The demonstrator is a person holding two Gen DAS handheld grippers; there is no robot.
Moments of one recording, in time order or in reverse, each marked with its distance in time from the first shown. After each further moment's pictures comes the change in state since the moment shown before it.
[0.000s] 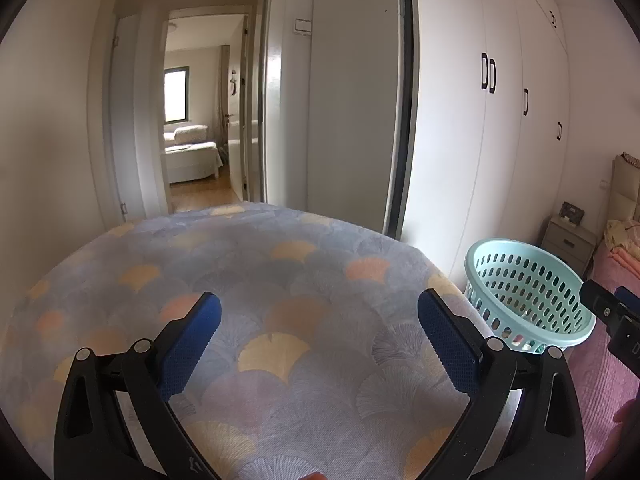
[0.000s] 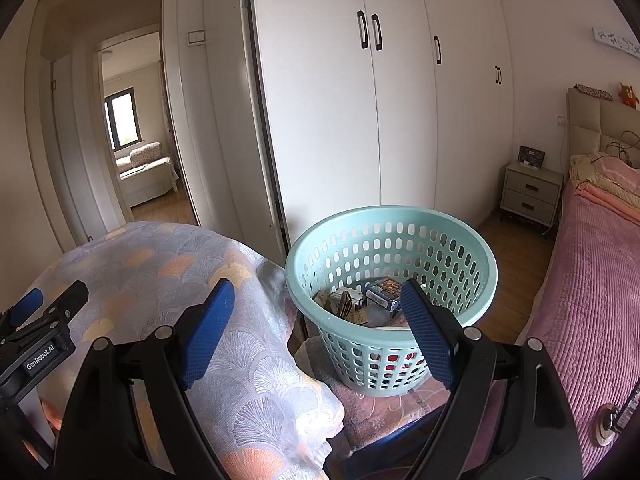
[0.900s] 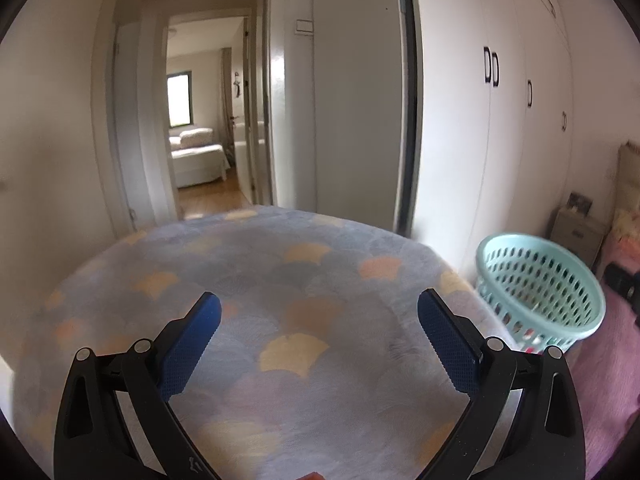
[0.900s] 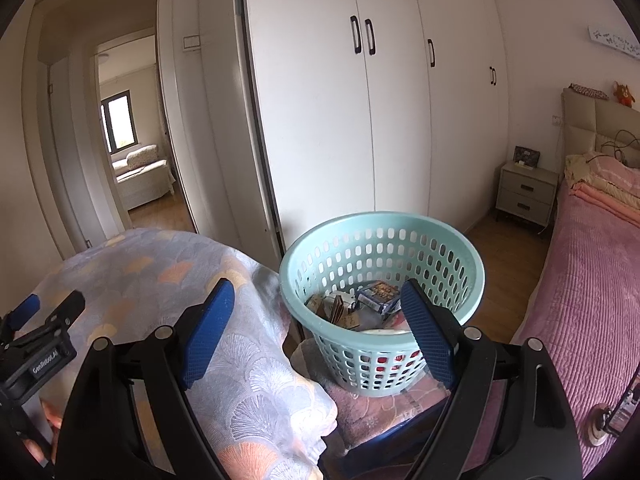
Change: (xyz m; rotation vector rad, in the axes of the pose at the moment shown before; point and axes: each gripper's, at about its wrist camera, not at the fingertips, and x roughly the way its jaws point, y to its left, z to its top) left arm -0.008 0.003 0.005 0.047 0.009 0.045; right arm -0.014 -0.004 0.010 0.012 -0.002 -0.013
